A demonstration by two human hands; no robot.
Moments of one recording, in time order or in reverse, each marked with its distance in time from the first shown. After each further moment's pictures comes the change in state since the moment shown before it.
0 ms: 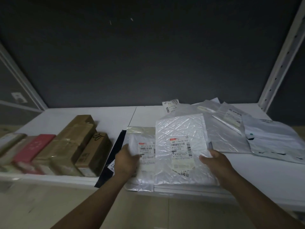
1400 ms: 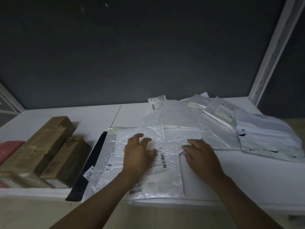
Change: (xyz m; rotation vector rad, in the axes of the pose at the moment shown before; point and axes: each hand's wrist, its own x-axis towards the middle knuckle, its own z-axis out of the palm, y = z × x) left_hand 0.004 0.061 0.066 0.309 -0.069 0.423; right_hand 0.057 0.022 -0.006 -0.959 0.214 -0.920
